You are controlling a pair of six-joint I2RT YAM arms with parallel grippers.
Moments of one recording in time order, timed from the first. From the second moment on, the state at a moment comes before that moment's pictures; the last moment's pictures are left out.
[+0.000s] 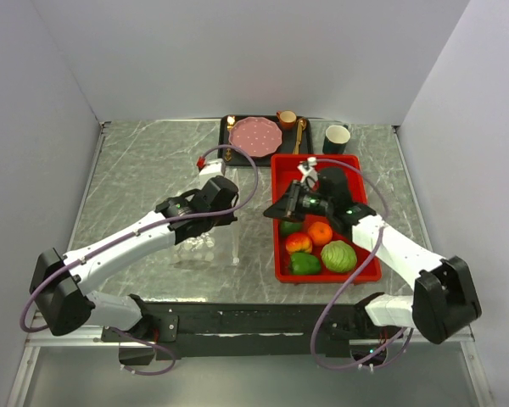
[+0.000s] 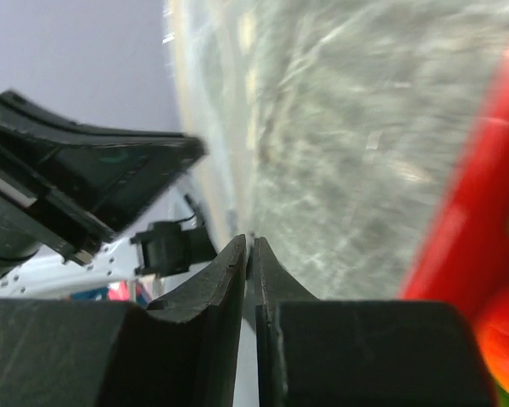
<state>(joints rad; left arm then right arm) -0.86 1.33 1.12 -0.58 -0.43 -0.82 0.44 1.24 0.79 -0.04 -0.60 0.88</state>
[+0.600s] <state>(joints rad) -0.85 1.28 1.07 -0.53 -0.38 -0.80 0.61 1.49 0.99 0.00 -0.53 0.86</state>
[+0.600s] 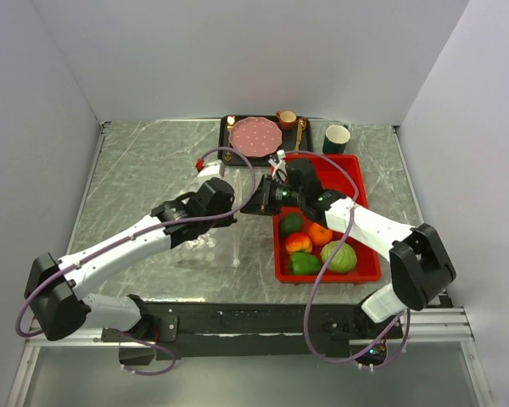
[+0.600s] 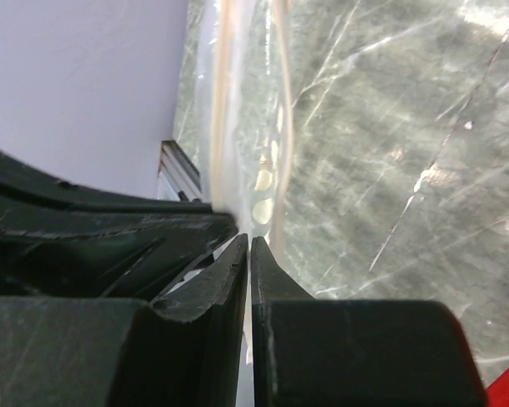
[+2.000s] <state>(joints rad) -0.74 1.12 1.06 -0.65 -0.46 -0.84 0.64 1.85 1.19 -0.20 -0.40 0.73</state>
